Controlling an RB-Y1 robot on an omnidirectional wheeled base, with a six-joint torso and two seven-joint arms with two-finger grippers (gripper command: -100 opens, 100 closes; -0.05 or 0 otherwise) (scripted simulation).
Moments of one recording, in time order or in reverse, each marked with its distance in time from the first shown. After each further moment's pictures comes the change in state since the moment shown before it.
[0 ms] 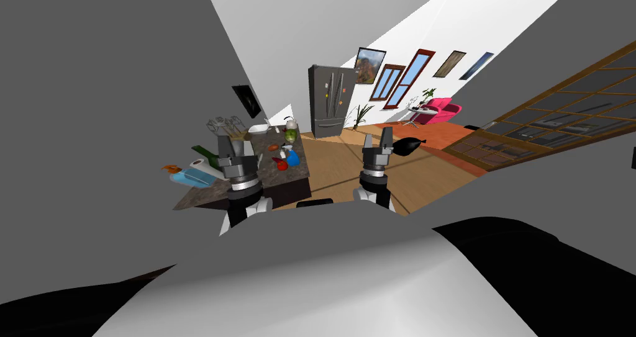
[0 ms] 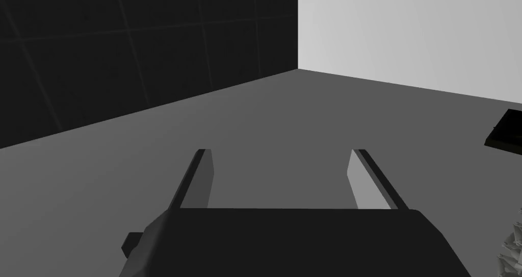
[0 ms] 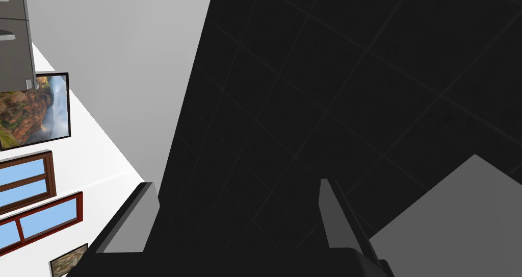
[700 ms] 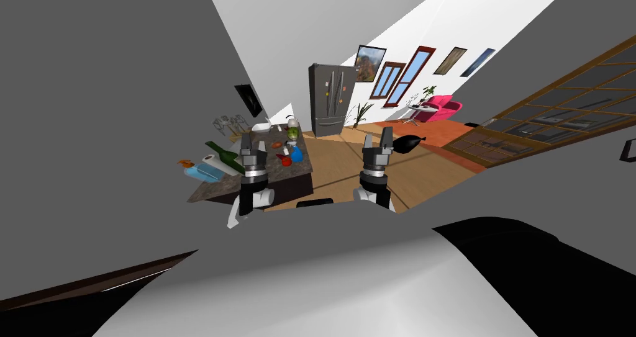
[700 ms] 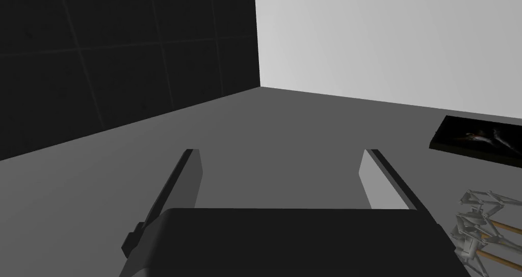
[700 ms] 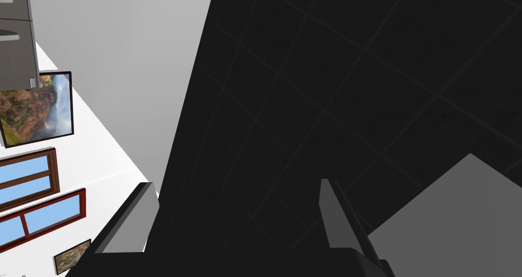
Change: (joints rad) left arm -0.184 0.087 0.026 0.162 0.068 0.147 -0.025; right arm 0.000 0.000 0.000 0.000 0.000 0.000 0.000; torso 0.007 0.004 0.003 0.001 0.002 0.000
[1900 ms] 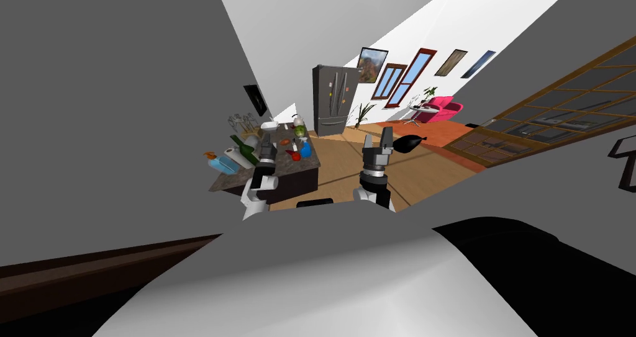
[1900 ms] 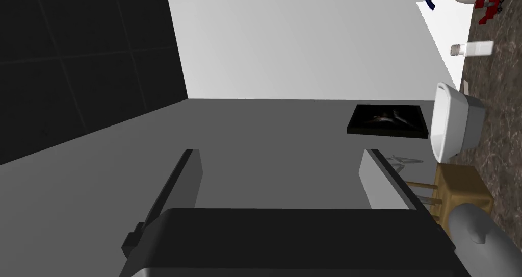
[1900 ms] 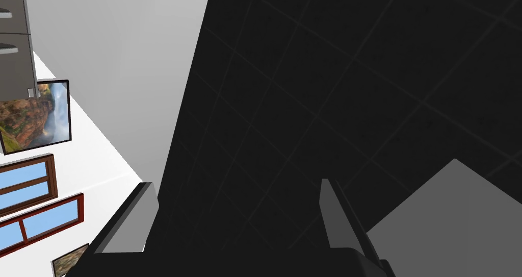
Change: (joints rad) left arm -0.273 0.059 0.024 0.280 0.070 0.266 -0.033; right arm 0.000 0.000 0.000 0.000 0.000 0.000 0.000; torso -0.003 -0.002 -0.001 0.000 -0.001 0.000
